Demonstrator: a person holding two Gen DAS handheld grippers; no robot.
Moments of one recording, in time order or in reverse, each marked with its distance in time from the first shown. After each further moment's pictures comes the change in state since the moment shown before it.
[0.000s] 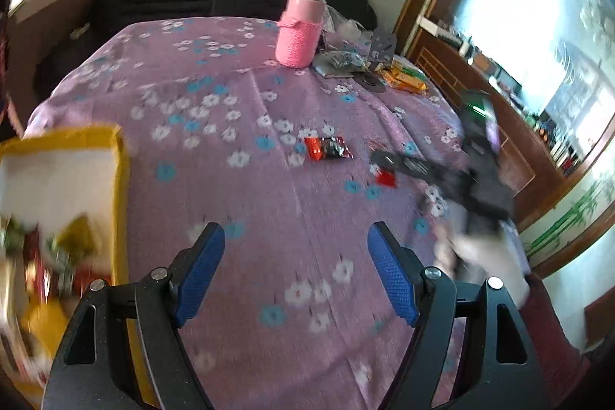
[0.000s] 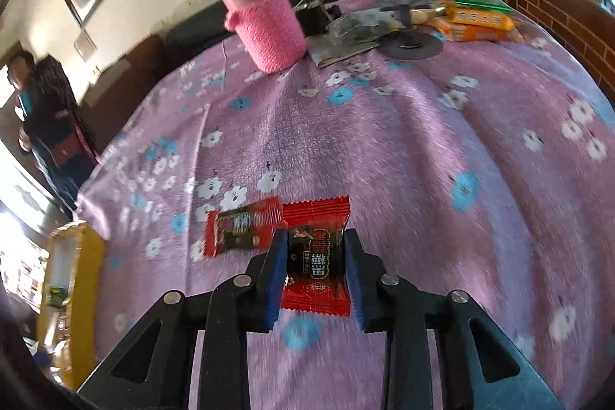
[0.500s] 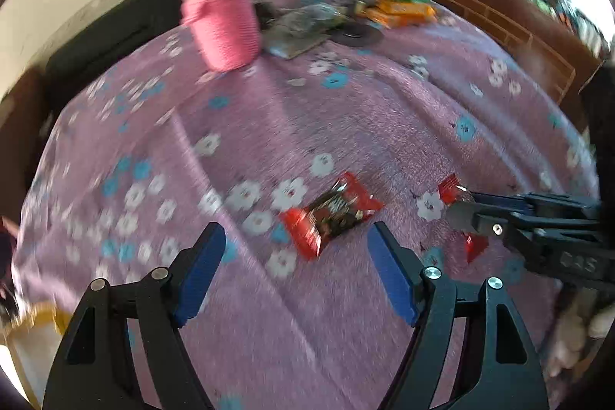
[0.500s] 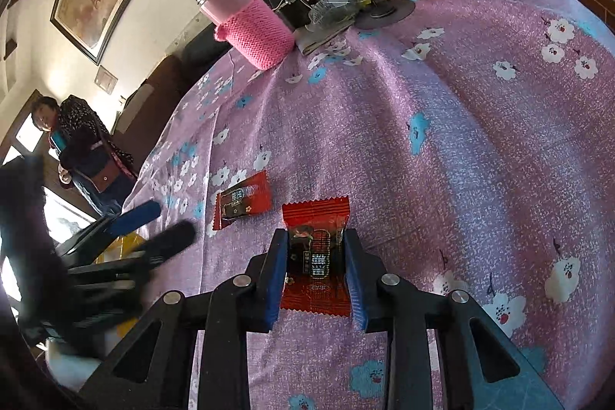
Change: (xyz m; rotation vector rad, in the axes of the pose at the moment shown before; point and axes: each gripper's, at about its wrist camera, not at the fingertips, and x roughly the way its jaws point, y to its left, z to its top) left arm 0.151 -0.045 0.069 0.429 0.104 0.141; right arm -0.003 -0.043 -0.007 0.134 0.059 0.161
